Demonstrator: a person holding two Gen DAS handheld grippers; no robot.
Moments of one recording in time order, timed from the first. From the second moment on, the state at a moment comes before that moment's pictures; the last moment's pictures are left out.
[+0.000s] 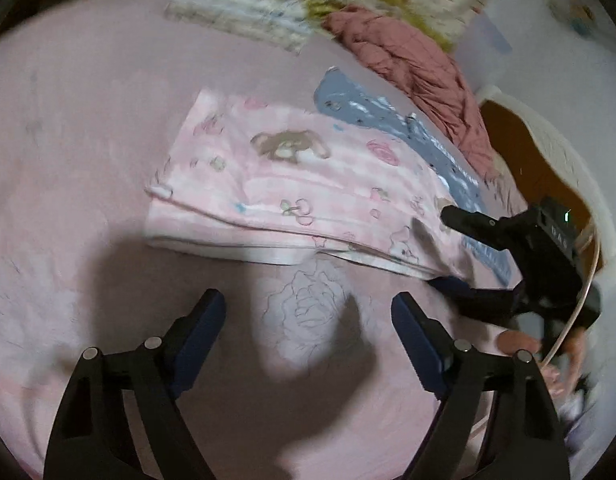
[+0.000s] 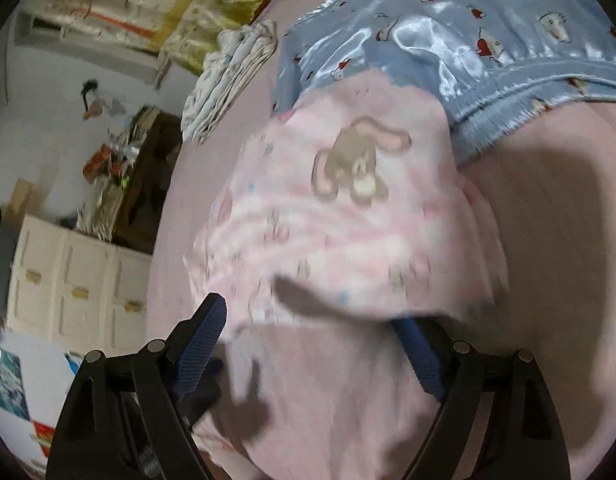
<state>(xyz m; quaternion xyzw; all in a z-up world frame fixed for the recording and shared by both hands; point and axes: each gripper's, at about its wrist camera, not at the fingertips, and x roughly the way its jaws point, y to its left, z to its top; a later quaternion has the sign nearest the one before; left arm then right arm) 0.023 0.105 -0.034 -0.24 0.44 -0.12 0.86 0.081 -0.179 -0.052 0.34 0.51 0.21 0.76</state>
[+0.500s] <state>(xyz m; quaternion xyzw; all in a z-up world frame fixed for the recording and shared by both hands) 0.061 0.099 -0.049 -0.46 0.39 -0.12 0.79 0.098 -0.190 -0.055 0.41 0.40 0.23 0.78</state>
